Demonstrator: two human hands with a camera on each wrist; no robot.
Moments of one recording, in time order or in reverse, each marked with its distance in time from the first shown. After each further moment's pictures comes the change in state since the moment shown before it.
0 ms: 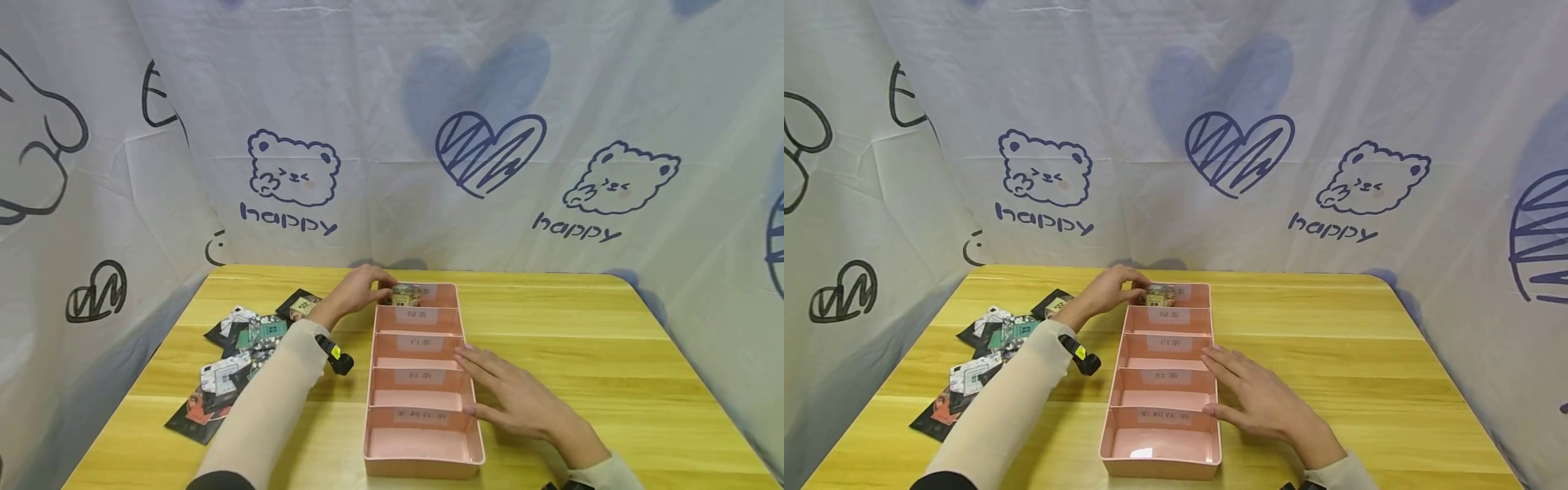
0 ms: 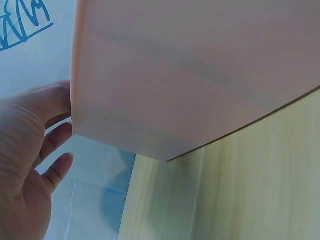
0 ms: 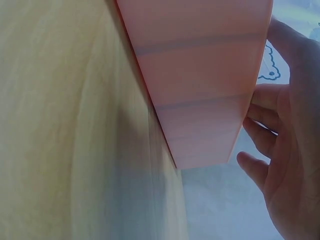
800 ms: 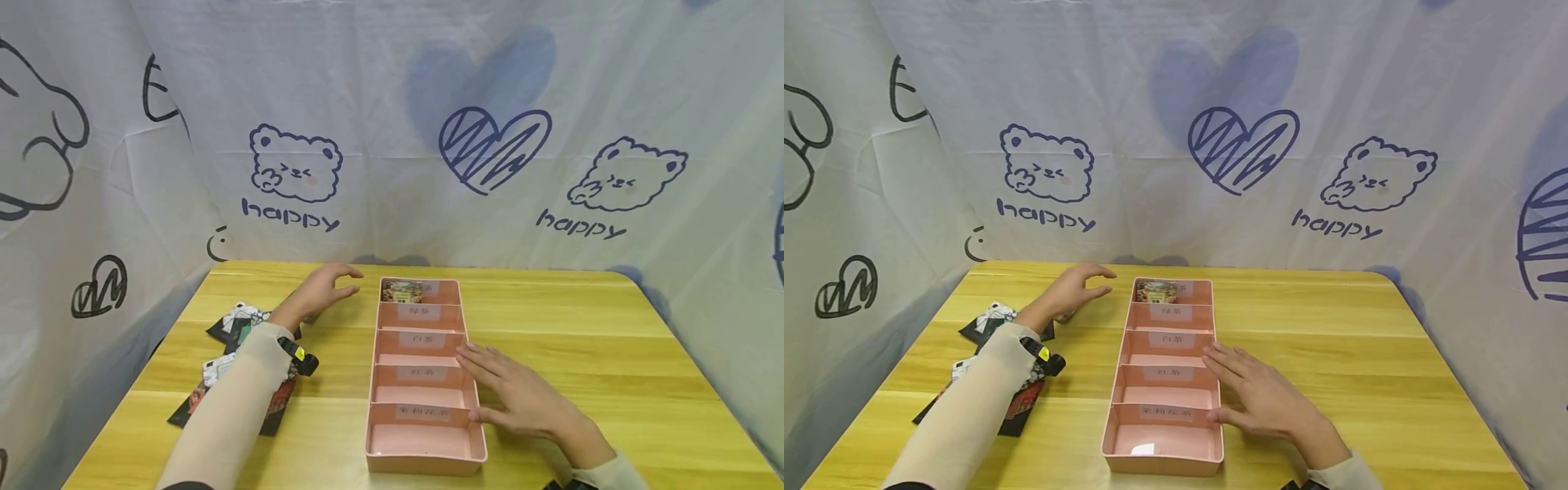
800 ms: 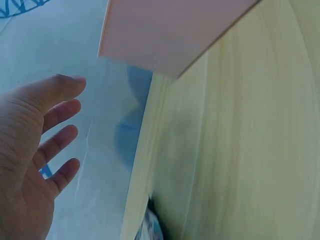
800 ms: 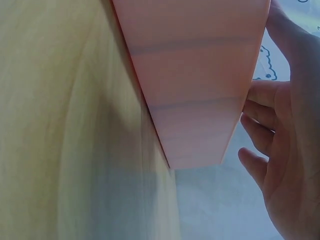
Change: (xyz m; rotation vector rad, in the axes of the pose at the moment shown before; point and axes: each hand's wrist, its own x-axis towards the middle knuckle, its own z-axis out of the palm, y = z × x) left_hand -0.048 -0.038 -0.032 0.020 0.061 -0.077; right_hand 0.002 -0.001 -0.002 -0.019 -0.019 -0.051
